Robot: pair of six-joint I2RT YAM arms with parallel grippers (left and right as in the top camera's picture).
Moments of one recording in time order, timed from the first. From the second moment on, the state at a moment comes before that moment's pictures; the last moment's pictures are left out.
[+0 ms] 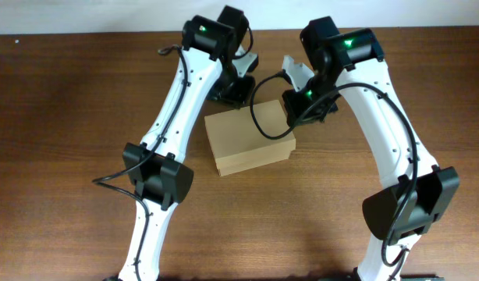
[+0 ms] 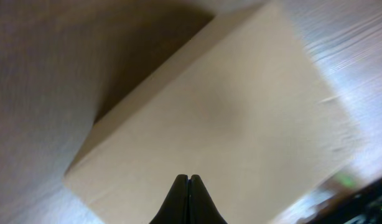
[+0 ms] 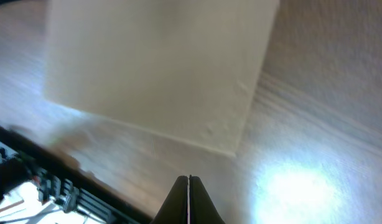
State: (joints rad) left arm -0.43 2.42 2.63 -1.68 0.22 -0.02; right arm 0.29 1.98 2.05 -1.57 -0.30 -0.07
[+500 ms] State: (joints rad) left arm -0.42 2.25 2.22 -1.69 0.04 -0.05; right arm 0.30 1.98 1.90 -1.41 -0.26 -0.05
